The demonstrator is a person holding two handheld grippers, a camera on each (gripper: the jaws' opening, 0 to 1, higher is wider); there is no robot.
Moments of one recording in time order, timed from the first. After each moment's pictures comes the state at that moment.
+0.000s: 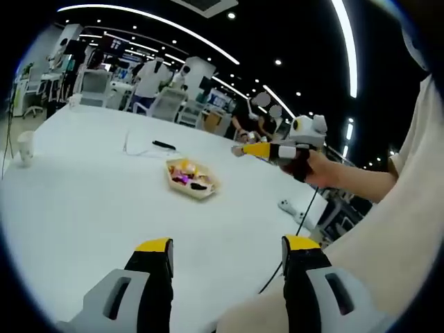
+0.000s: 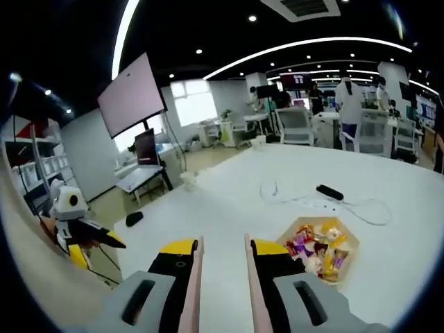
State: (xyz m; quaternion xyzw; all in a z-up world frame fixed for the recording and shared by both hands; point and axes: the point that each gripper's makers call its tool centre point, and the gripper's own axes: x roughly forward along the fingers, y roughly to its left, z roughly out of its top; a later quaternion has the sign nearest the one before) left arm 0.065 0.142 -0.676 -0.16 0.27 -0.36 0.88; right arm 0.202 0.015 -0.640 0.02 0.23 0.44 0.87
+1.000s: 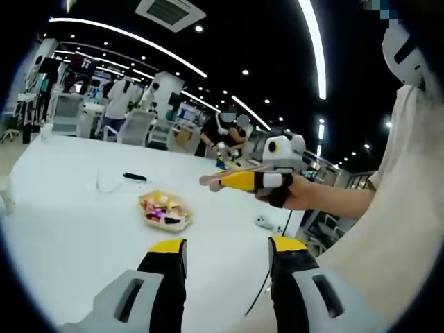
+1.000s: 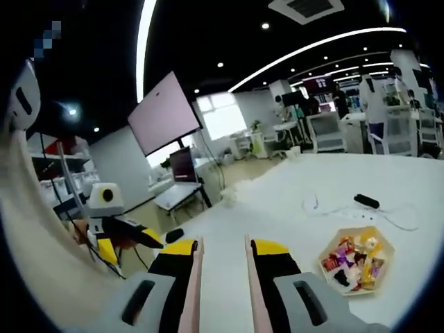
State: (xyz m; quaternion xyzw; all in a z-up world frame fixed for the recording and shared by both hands) left arm 0.081 0.122 -0.604 -0.15 0.20 -0.45 0.86; right arm 0.163 0.059 -0.589 0.08 0.19 0.53 0.82
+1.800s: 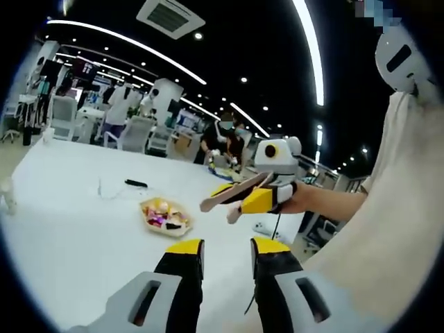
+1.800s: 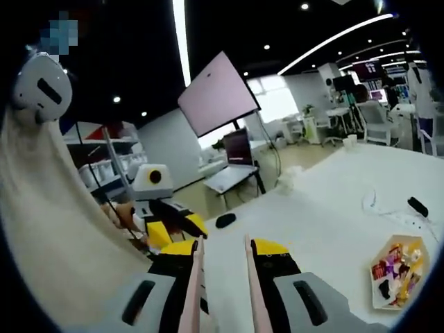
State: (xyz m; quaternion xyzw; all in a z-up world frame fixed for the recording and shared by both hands) left arm 0.074 0.138 -0.593 -0.16 0.18 -0.44 0.86; right arm 0.102 0.110 -0.583 0.06 0.22 0.66 0.72
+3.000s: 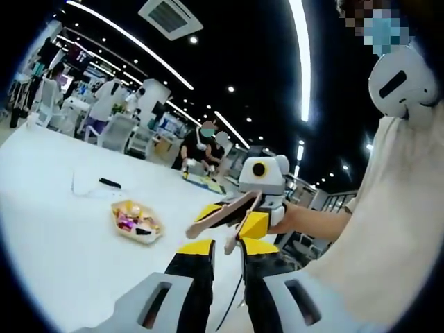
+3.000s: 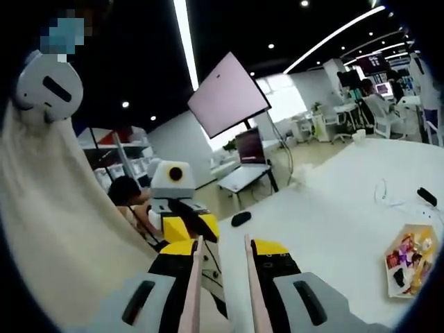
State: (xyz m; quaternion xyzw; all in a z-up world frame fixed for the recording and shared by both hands) left arm 0.067 0.102 -0.576 -0.22 0.16 -0.49 0.83; right arm 0.078 0.098 -0.579 0.09 0.22 0.68 0.70
